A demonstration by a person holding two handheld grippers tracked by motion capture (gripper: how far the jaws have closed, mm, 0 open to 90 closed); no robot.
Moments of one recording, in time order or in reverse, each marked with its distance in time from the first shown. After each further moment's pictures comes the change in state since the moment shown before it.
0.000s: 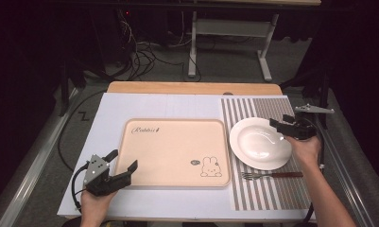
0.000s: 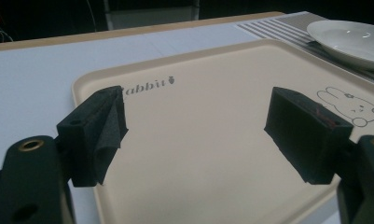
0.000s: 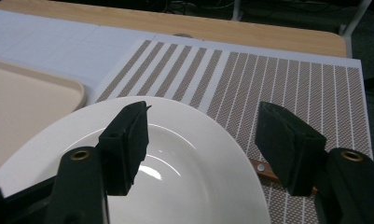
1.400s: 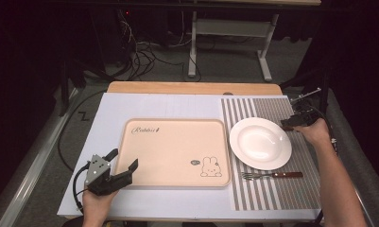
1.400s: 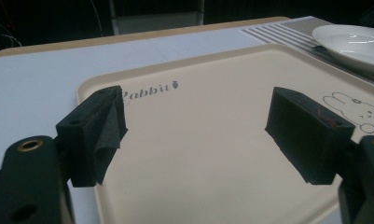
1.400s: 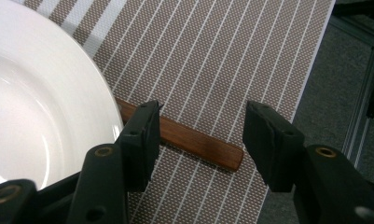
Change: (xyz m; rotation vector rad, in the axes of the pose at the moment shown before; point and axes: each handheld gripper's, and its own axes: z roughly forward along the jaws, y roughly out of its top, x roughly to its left) left arm -0.001 -0.001 0.002 -0.025 0.026 0.000; right arm -0.060 0.028 0.044 0.469 -0.099 -0.146
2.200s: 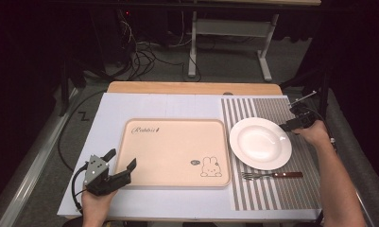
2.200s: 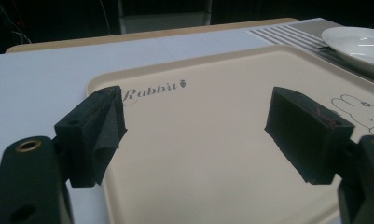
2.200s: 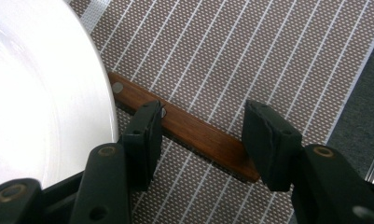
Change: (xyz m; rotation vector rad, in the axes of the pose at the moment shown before) left arm 0.001 -0.001 -0.001 0.001 0.027 -0.015; right arm -0.009 -0.005 0.024 0.062 0.112 -0.031
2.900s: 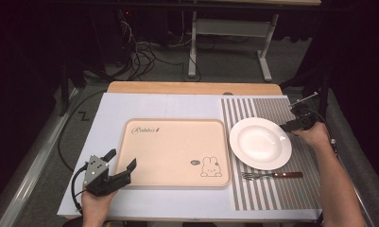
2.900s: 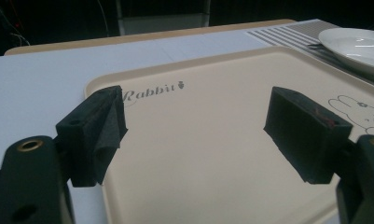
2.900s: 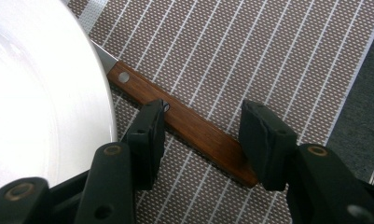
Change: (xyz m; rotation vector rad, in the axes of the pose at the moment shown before) left arm -0.001 0.000 -0.001 -0.005 -0.006 0.003; right arm 0.000 -0.005 0.000 -0.016 -0.001 0.031
